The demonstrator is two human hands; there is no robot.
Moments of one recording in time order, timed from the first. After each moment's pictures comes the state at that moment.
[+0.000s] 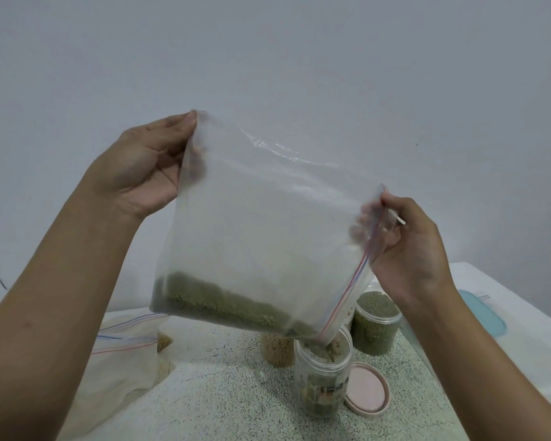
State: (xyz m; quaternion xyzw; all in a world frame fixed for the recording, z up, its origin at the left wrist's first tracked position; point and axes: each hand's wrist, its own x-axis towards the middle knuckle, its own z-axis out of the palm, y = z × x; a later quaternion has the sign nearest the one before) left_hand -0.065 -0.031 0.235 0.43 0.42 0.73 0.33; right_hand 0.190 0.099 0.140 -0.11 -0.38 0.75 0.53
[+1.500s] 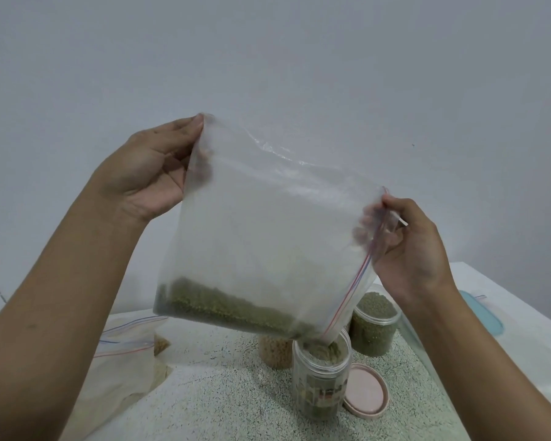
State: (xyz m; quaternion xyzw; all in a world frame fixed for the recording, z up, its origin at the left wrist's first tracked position) left_hand -0.059 -0.025 0.235 0.42 0.42 0.72 0.36; right_hand 0.192 0.107 0.137 -0.13 -0.38 0.73 0.55
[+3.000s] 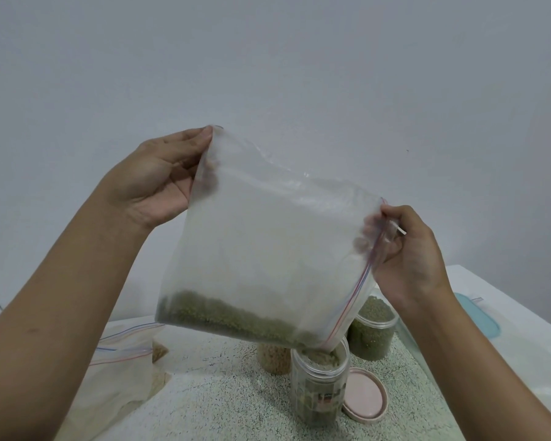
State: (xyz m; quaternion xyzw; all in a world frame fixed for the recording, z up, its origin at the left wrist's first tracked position) left_hand -0.048 -0.024 0.238 0.42 0.43 0.71 0.37; right_hand 0.195 0.110 0.134 -0.16 -0.36 0.73 0.56
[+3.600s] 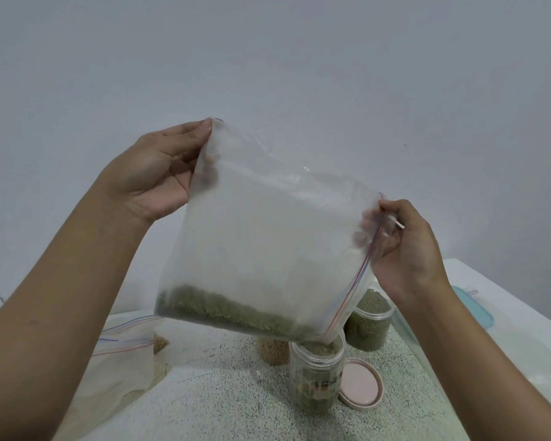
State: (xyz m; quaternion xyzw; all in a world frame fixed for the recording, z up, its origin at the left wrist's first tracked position) left_hand -0.039 -0.030 0.239 0.42 0.43 0.71 0.37; right_hand 0.199 0.106 0.135 -0.17 -0.36 0.73 0.56
